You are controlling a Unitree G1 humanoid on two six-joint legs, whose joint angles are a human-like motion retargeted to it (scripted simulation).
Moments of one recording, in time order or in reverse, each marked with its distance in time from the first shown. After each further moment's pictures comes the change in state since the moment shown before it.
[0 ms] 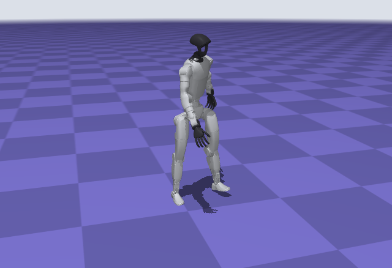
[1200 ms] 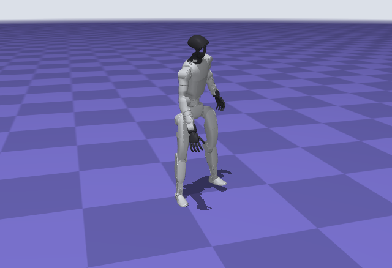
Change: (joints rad) left arm -0.141 -0.114 -0.119 -0.135 -0.068 -0.031 0.219; right arm 0.072 0.006 -0.017 0.031 -0.087 0.033 -0.074; waist -0.123 0.125 0.031; left_leg 0.063 0.012 -0.143 0.050 -0.035 -0.010; right_leg -0.060 -0.023 -0.102 -0.008 0.068 0.000
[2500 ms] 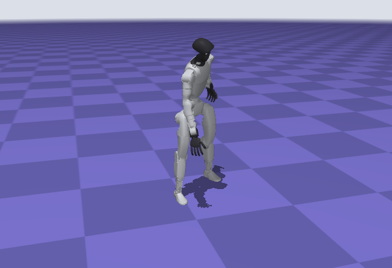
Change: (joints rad) left arm 0.052 -0.011 0.014 0.076 -0.036 0.016 -0.020; right arm -0.089 -0.063 0.052 0.130 -0.029 0.011 0.016; waist -0.055 0.073 0.092; left_leg 0.022 -0.040 -0.110 -0.003 0.051 0.003; right_leg -0.007 -0.047 -0.065 0.000 0.000 0.000
